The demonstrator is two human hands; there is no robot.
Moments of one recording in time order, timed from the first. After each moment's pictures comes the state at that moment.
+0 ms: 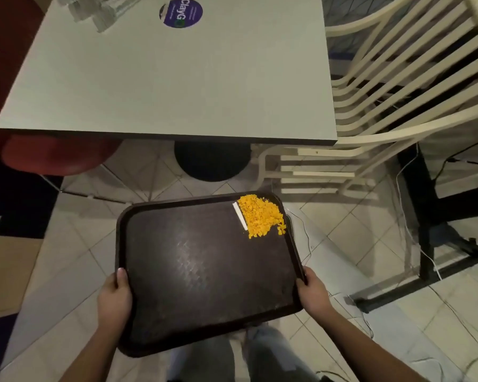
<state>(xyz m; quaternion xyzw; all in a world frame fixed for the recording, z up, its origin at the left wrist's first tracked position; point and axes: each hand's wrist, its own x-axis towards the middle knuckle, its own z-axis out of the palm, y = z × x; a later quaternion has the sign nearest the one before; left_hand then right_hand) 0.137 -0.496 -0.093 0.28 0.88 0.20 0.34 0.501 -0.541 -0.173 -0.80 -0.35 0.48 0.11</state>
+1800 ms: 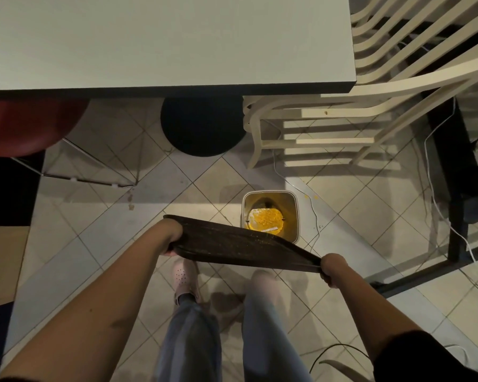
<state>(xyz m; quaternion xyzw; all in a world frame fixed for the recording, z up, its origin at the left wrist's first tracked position) 0.267 -0.366 -0.189 0.18 0.83 -0.18 0.49 0.593 -0.500 -0.323 -0.82 -0.14 0.55 -0.09</state>
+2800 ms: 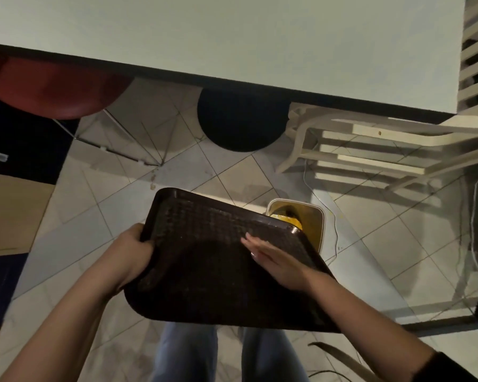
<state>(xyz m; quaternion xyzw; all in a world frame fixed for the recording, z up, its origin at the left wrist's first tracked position) 0.201 -0.408 -0.111 0.33 0.85 -0.06 0.42 0.463 -0.426 -0.276 -0.42 -0.66 0.63 -0.01</state>
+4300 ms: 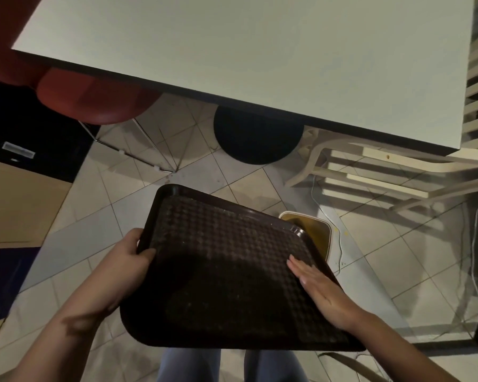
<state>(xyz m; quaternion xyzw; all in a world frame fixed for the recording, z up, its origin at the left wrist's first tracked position) 0.175 -0.432 -0.043 0.29 0.84 0.01 0.45 0.512 -0.460 -0.226 -0.48 -0.68 0.56 -0.04</state>
